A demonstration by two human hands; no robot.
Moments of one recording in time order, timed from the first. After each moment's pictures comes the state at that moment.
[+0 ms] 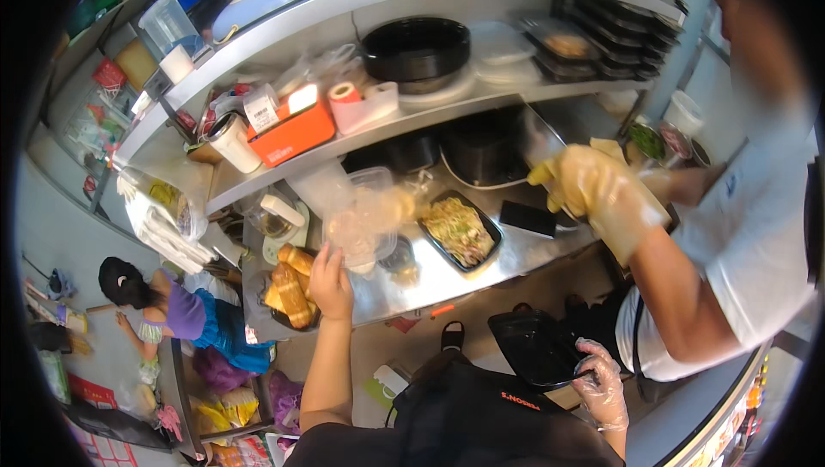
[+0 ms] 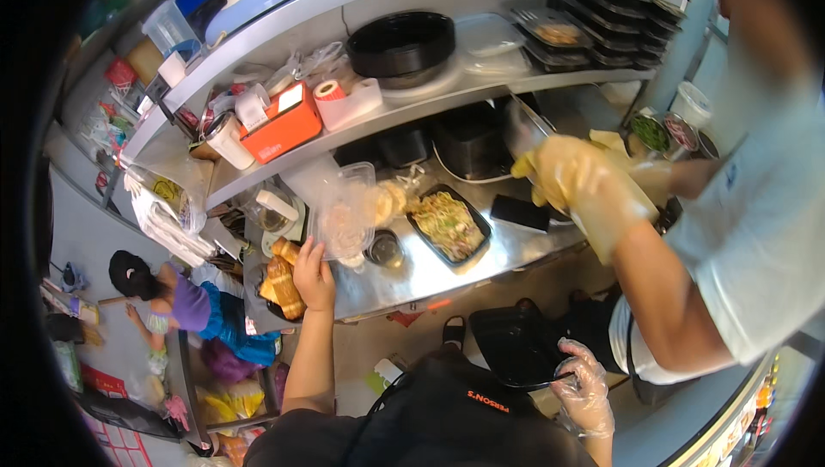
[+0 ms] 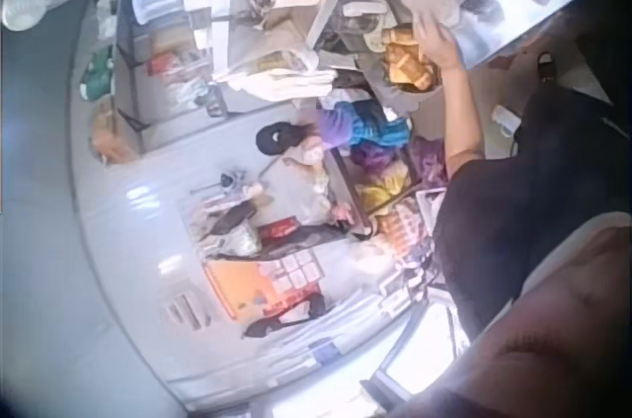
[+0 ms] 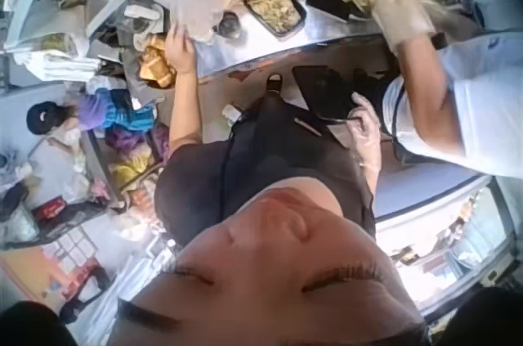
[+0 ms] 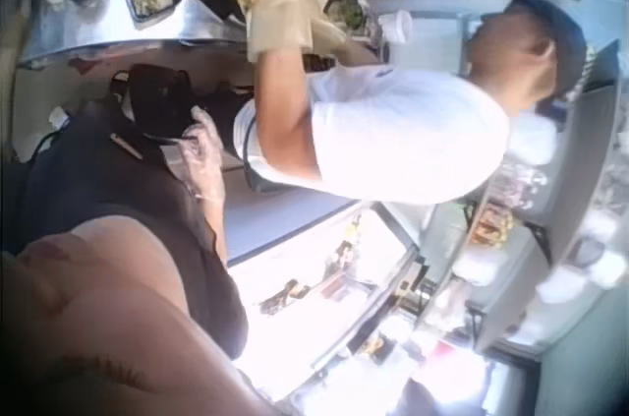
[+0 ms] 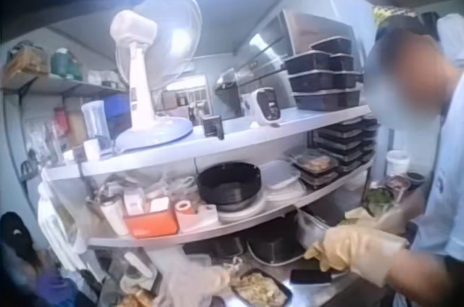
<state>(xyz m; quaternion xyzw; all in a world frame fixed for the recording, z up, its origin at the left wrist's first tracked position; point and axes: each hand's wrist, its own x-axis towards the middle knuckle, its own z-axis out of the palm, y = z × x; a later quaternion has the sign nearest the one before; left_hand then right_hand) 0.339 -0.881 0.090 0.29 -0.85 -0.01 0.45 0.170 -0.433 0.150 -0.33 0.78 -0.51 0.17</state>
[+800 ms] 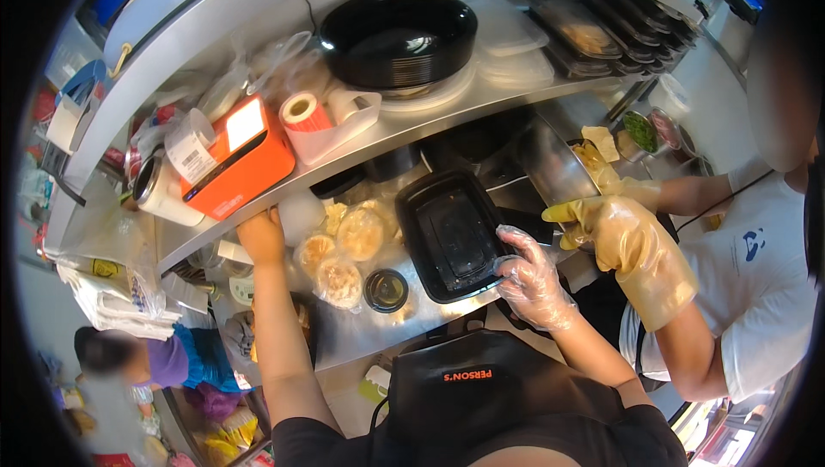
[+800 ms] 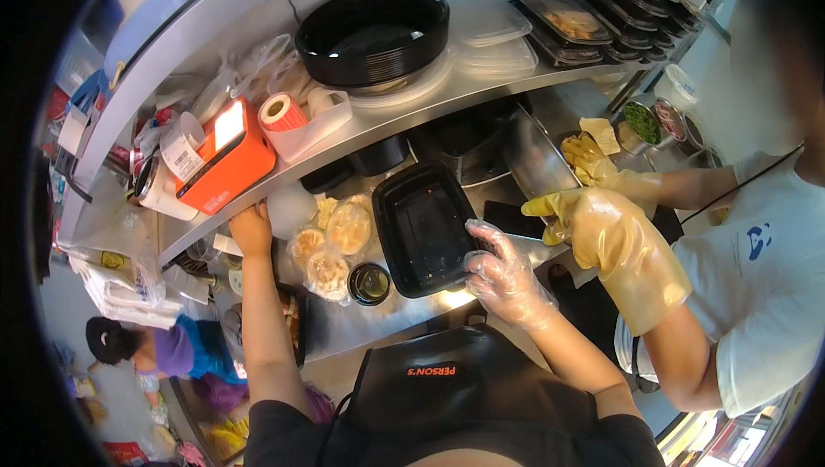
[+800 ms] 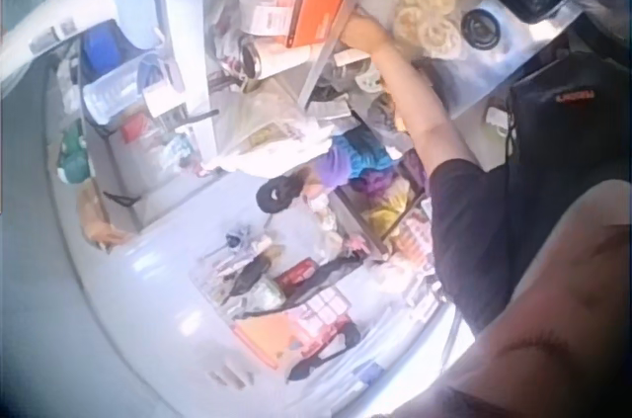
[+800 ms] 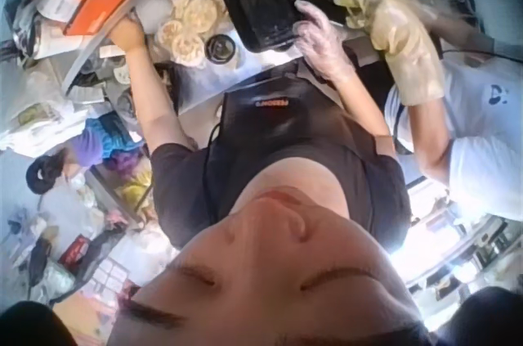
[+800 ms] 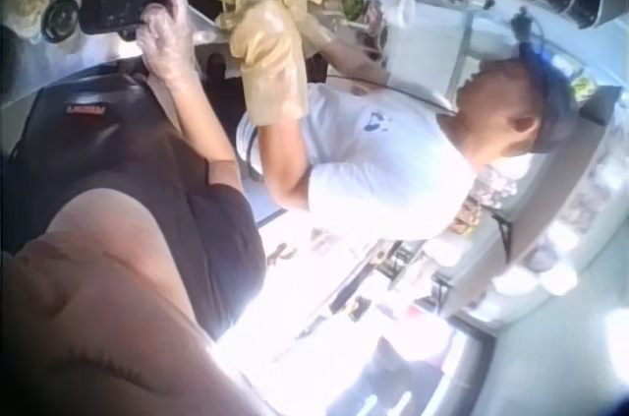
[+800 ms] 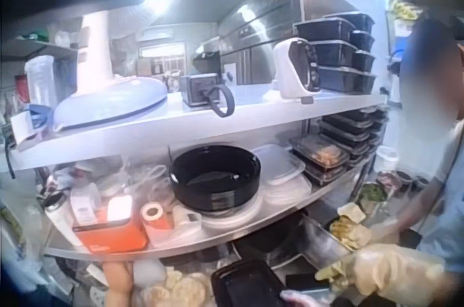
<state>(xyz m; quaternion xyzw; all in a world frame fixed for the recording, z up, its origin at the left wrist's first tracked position) 0.246 -1.120 0.085 0.38 -0.87 0.08 0.30 0.047 -0.706 0.147 -0.54 0.70 -0.46 0.06</state>
